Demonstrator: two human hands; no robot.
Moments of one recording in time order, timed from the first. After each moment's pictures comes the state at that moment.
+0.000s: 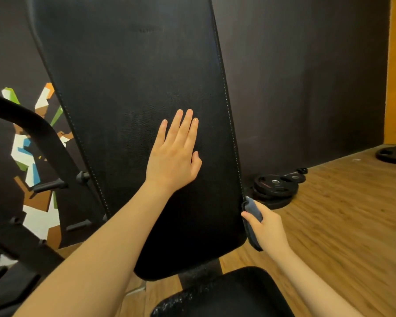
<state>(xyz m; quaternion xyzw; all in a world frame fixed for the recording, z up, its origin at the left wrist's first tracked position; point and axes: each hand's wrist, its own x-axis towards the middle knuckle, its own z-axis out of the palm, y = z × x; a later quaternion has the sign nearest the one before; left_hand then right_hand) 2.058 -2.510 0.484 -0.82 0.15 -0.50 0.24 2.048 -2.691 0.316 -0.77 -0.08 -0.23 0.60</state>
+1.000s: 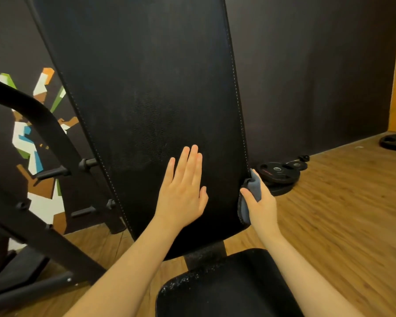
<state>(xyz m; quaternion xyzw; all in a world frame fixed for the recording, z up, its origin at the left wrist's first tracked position) 2.034 -2.493 0.390 -0.85 0.14 -0.45 0.23 2.054 -2.662 0.316 -0.67 -0.07 -0.26 0.69</state>
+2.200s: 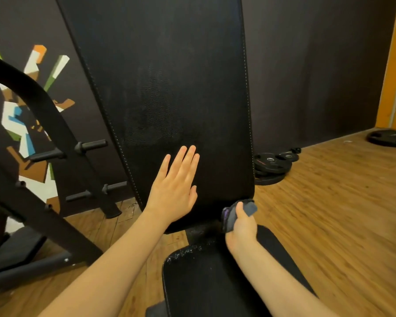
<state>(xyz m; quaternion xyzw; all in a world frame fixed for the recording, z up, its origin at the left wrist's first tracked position) 2.004 -2.457 0.370 -0.88 0.16 -0.38 0.23 2.023 -2.595 0.267 -0.35 0.26 -0.04 0.90</state>
